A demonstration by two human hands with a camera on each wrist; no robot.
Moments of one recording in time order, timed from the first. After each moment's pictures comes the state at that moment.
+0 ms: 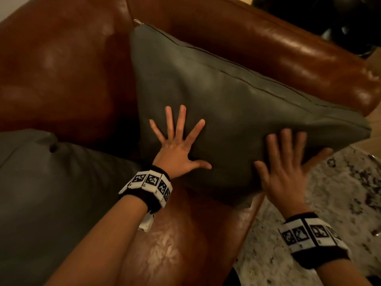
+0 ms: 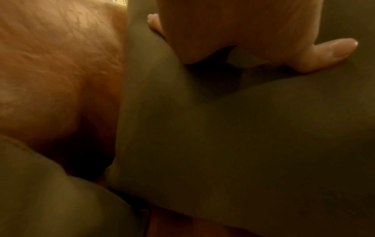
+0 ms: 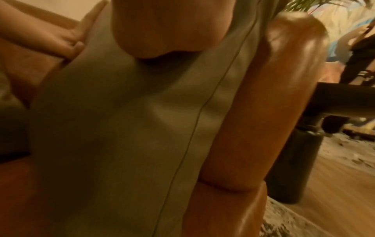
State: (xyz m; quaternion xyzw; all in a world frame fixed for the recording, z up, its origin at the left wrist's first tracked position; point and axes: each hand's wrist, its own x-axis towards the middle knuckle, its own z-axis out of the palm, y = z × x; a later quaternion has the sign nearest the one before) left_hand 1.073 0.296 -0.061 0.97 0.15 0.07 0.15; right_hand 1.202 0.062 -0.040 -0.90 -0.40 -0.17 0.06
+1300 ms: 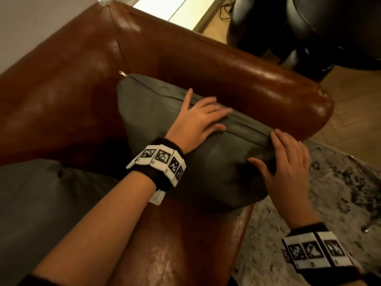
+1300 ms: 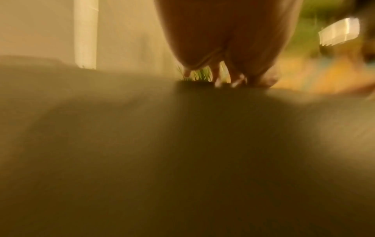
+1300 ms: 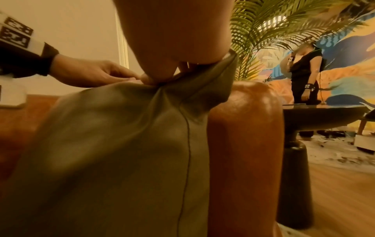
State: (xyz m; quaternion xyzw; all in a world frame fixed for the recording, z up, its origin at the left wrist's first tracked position) left_hand 1.163 0.305 0.042 0.97 -0.02 0.13 0.20; right_hand 1.208 0.062 0.025 -0.92 -0.33 -0.16 0.13
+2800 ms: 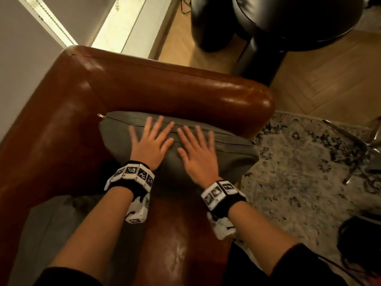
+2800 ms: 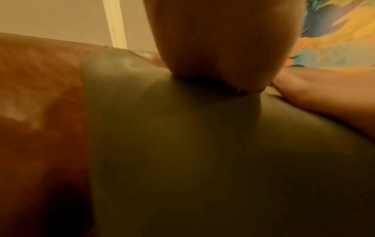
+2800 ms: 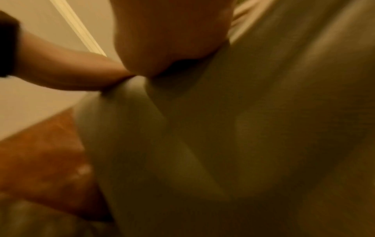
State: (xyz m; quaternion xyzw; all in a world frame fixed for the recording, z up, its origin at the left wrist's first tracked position) left_hand 1.138 0.325 0.060 0.98 0.15 -0.15 0.05; right_hand 1.183 0.163 0.044 -0.93 -0.30 0.12 0.16
